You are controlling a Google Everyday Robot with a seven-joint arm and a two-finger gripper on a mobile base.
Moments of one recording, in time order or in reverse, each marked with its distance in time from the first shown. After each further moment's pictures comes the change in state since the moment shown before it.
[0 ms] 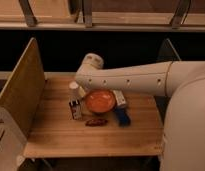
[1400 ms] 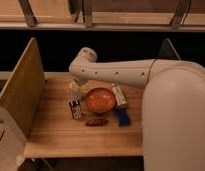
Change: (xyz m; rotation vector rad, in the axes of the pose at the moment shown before) arm -0.052 -0.007 0.031 -0.073 -0.077 -0.159
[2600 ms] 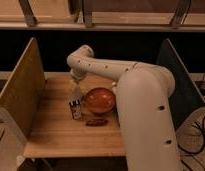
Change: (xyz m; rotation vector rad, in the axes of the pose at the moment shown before) arm -0.021 -0.001 0.065 -0.148 0.060 -0.081
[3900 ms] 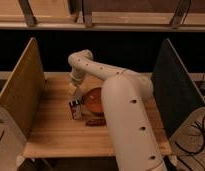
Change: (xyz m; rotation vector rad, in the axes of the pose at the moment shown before) arm -0.001 0.014 0.069 -0.218 0.062 -0.048
